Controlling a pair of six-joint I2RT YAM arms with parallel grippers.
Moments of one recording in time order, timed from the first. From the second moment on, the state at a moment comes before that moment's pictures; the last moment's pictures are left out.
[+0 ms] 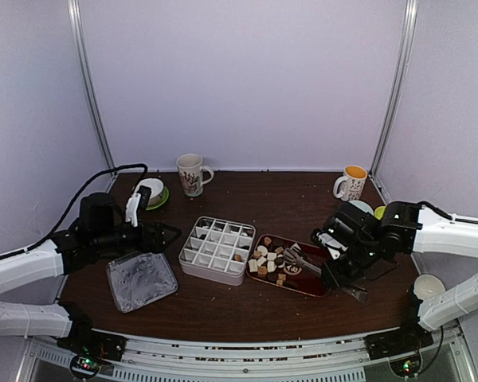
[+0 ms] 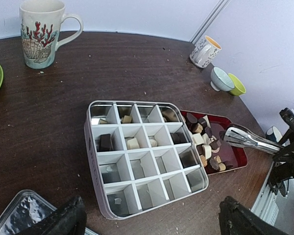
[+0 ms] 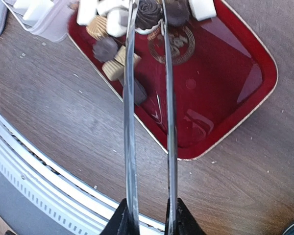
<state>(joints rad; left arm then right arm) -0.57 0.96 0.53 0.00 0.27 -0.39 0.97 1.20 0.93 -0.96 0.04 0.51</state>
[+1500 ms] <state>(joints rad) -0.56 0.85 0.51 -0.05 0.20 -0.32 1.08 1.69 1.38 -0.81 0.04 0.36</state>
